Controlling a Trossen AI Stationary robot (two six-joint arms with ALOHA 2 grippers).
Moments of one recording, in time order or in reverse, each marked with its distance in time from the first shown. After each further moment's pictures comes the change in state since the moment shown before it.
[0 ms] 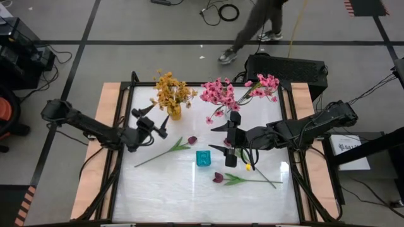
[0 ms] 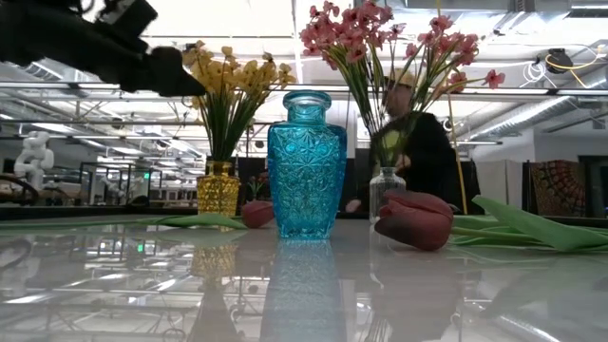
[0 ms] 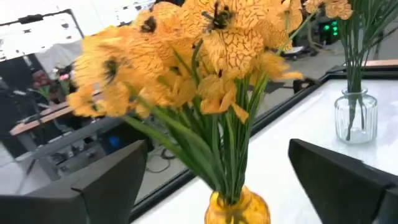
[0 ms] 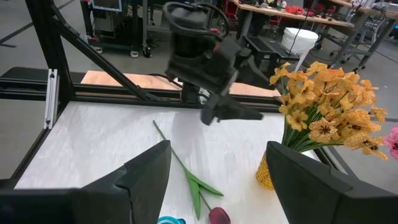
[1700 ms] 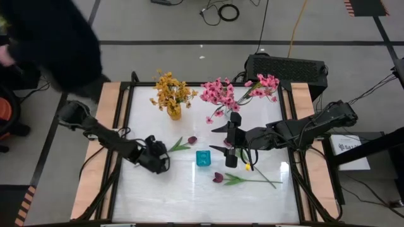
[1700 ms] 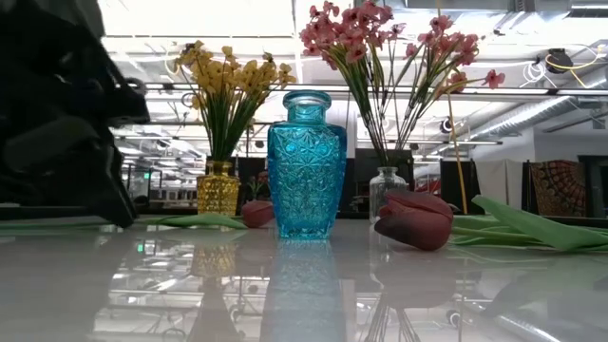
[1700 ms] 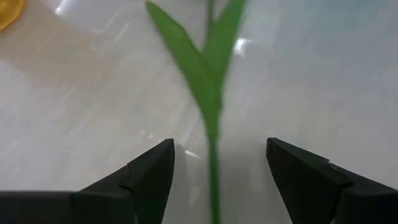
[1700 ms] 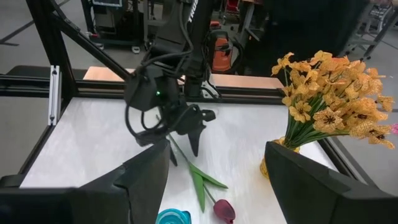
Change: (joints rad) left arm -0.194 0.361 0.199 -0.931 0.740 -1.003; right arm 0.001 0.000 0.000 -0.030 -0.009 0.048
